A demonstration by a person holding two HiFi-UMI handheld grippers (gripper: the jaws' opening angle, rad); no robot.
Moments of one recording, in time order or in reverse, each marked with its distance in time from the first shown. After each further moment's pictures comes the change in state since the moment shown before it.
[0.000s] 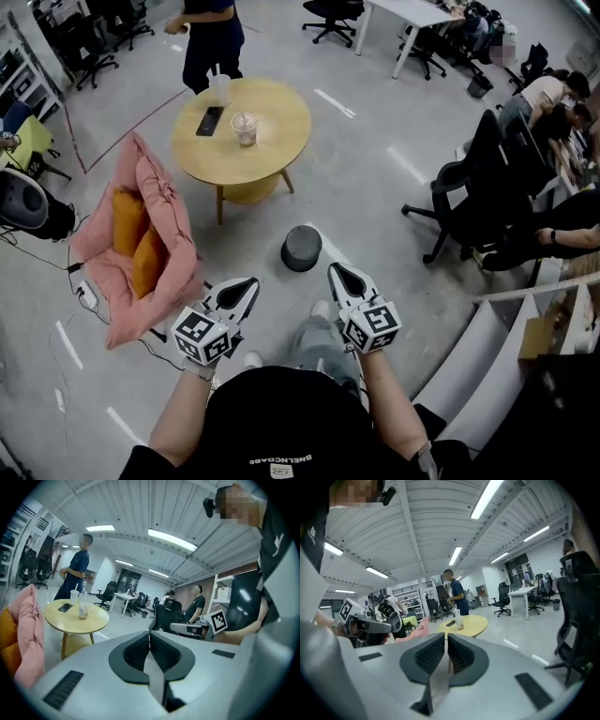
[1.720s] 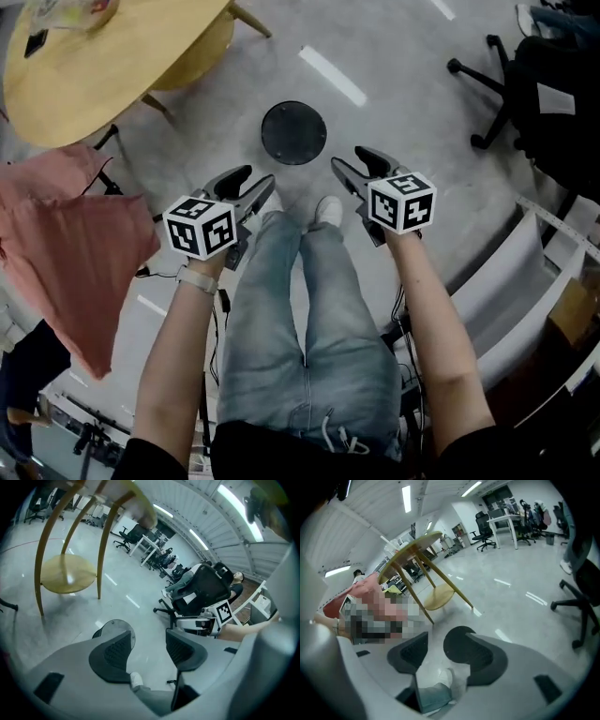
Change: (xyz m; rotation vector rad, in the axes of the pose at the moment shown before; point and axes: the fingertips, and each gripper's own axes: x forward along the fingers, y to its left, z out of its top) left arm 0.311 0.232 -0.308 -0.435 0.527 0.046; right arm 0.224 -0.274 -0.344 0.350 0.609 -0.006
